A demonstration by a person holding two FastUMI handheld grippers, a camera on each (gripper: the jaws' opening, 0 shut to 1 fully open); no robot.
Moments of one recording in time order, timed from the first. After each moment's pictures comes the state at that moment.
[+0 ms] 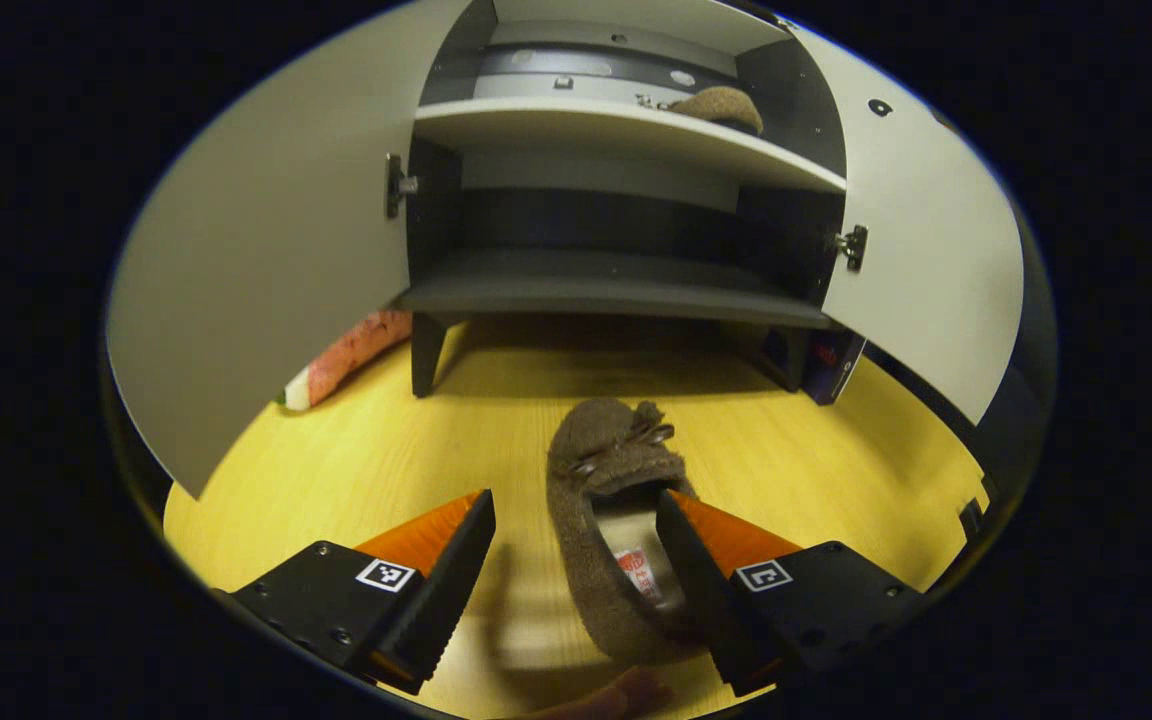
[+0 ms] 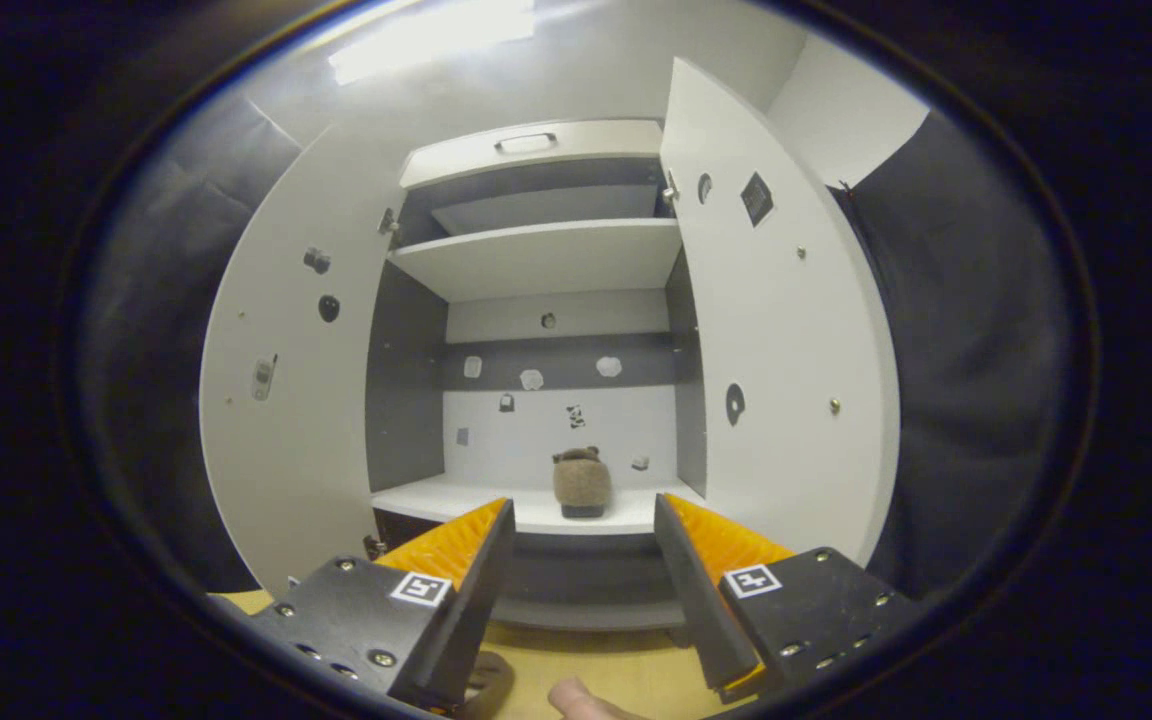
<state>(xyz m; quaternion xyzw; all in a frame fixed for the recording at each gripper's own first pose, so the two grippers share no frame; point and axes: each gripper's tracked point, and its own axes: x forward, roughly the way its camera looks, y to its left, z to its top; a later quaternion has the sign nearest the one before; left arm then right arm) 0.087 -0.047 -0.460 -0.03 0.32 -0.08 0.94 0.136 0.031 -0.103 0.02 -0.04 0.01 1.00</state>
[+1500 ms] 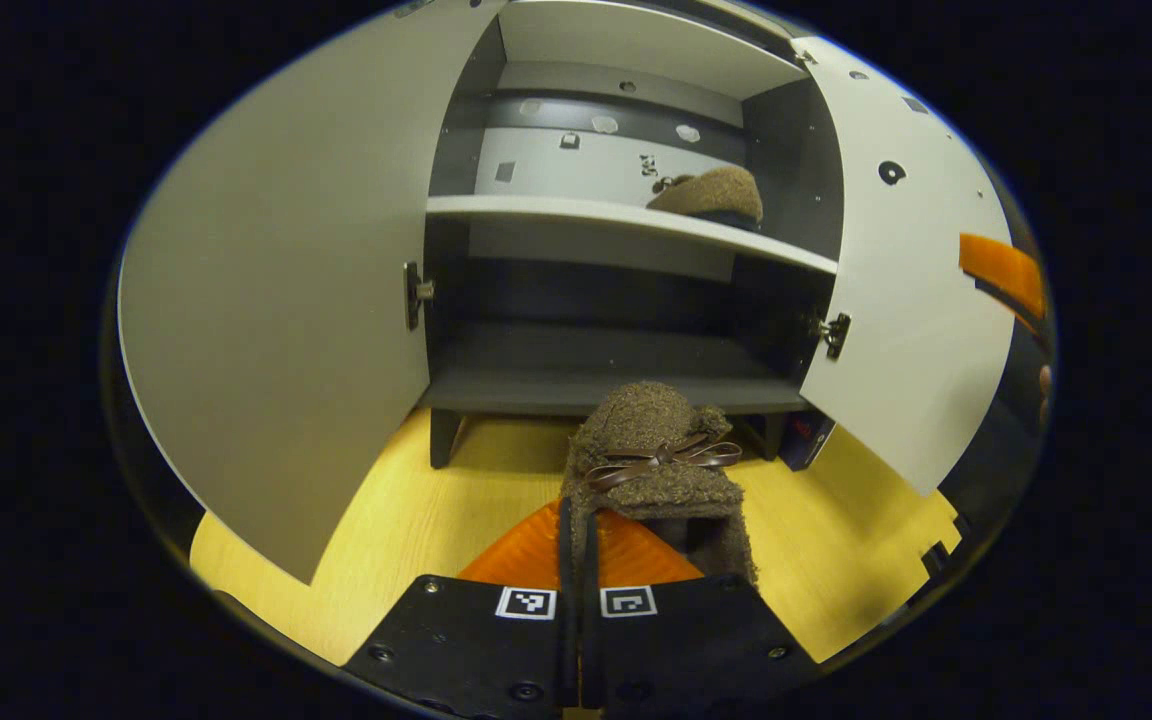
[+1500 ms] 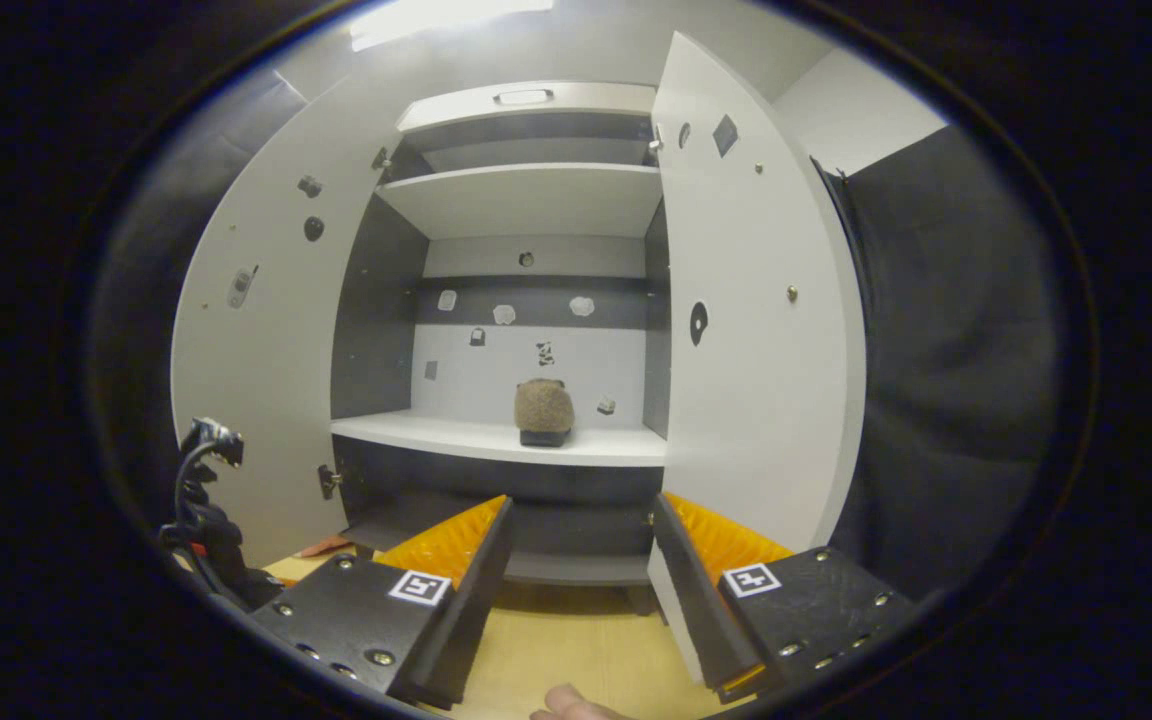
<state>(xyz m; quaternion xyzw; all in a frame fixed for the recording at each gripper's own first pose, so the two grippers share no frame) 0.108 -0.041 -0.343 -0.06 0.23 -0.08 0.97 0.134 0.006 -0.159 -0.01 0.01 -0.02 1.00</state>
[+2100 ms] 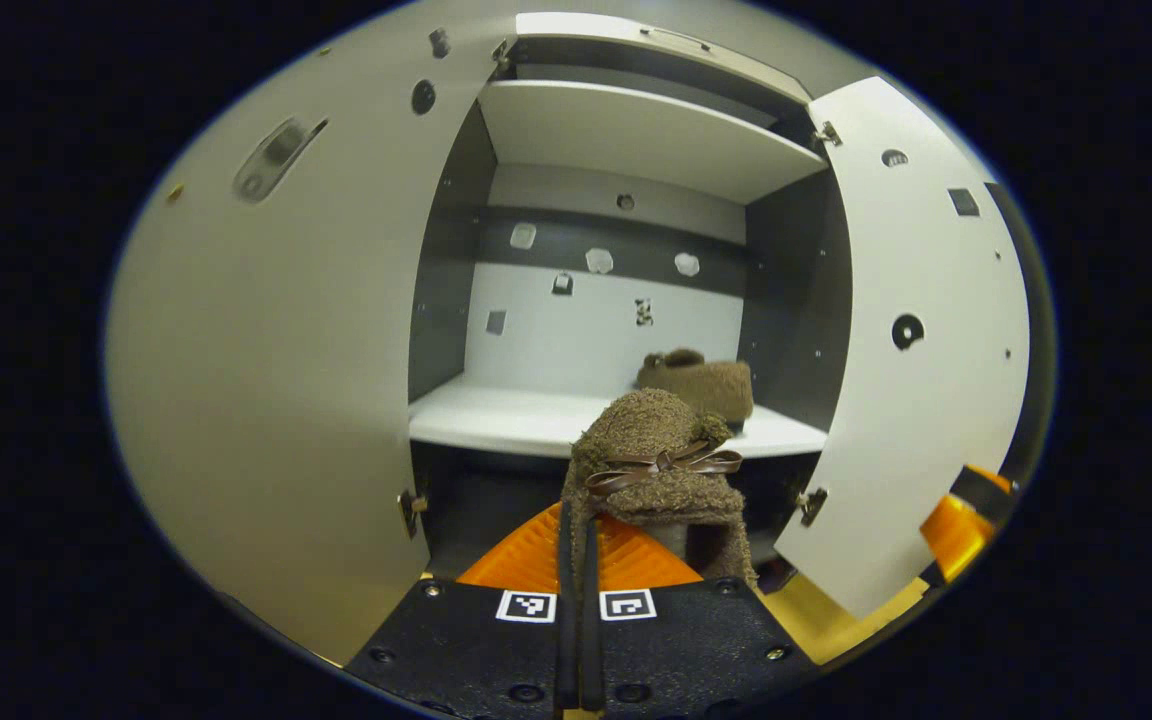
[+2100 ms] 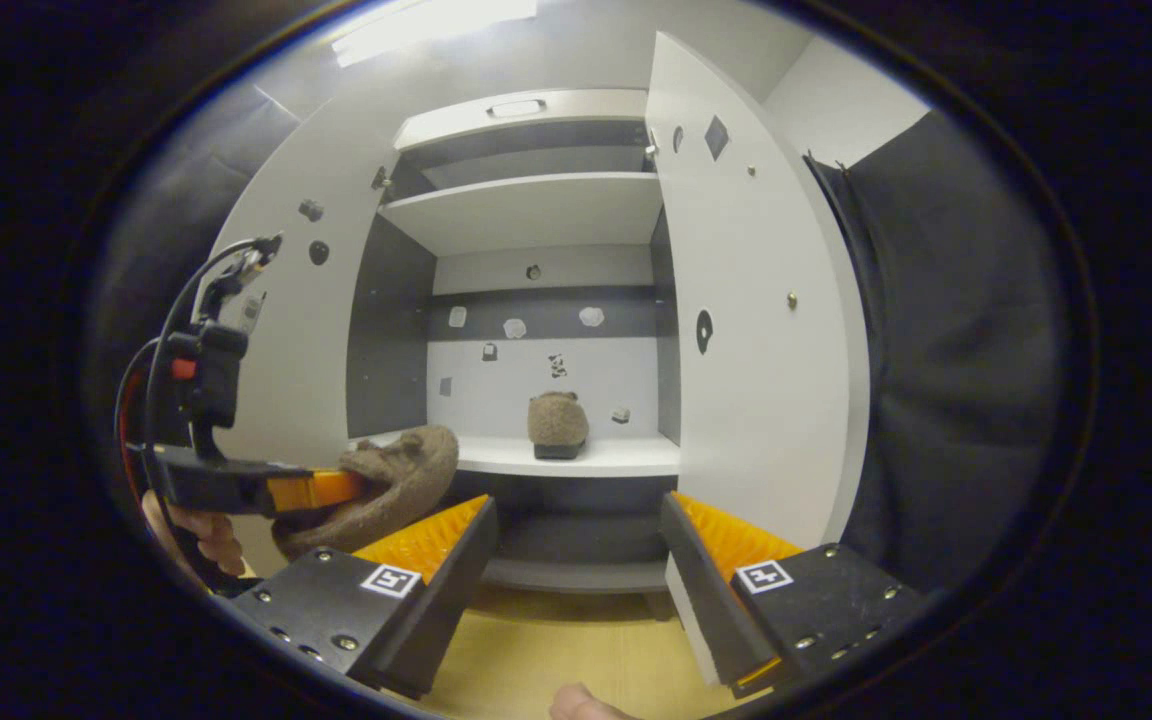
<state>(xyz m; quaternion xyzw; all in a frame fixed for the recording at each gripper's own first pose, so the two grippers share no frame) 0.197 -0.049 -0.161 -0.06 0.08 -0.06 0.99 0.134 0.012 -0.141 0.01 -0.01 0.01 1.00</state>
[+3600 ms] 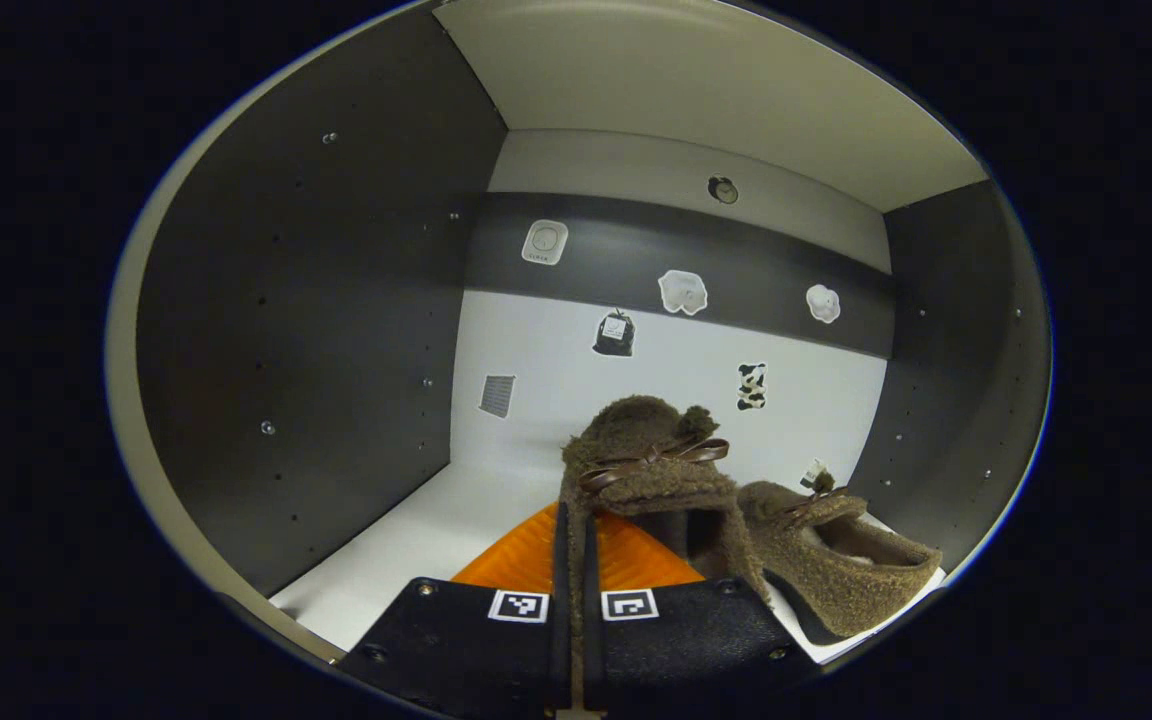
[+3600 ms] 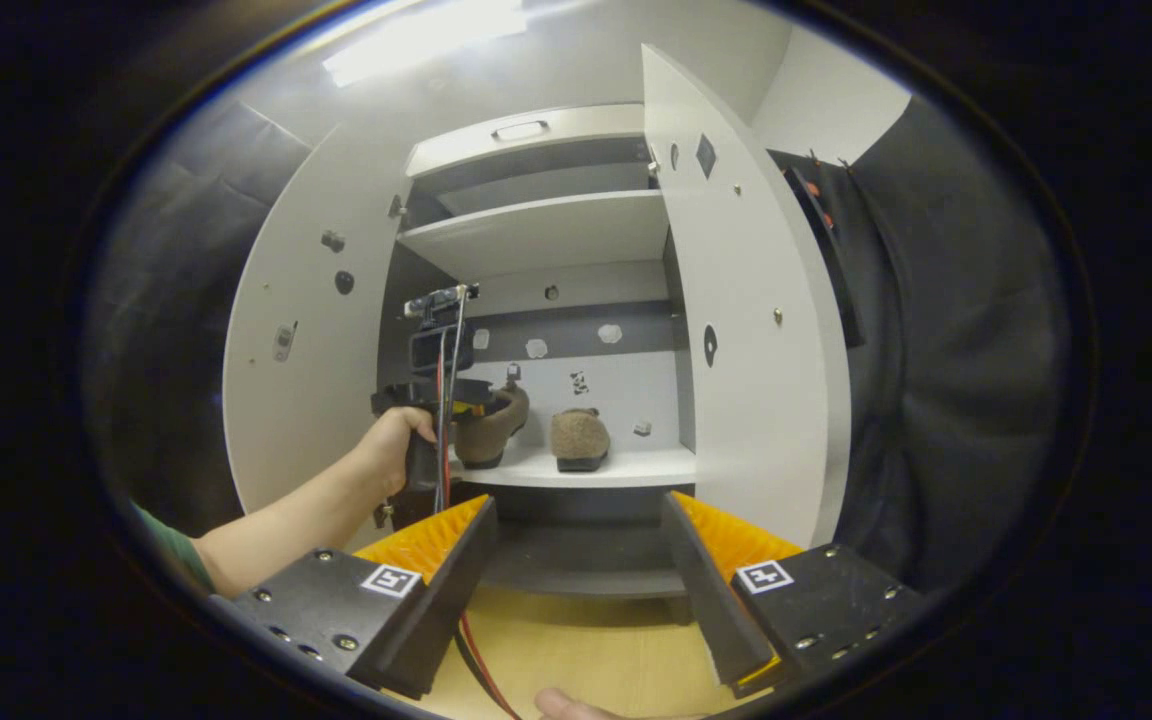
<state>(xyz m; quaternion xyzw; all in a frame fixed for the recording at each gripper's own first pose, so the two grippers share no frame) 0.442 -0.035 -0.138 -0.08 0.08 0.02 0.99 0.113 0.013 -0.139 0.03 -0.03 0.05 1.00</state>
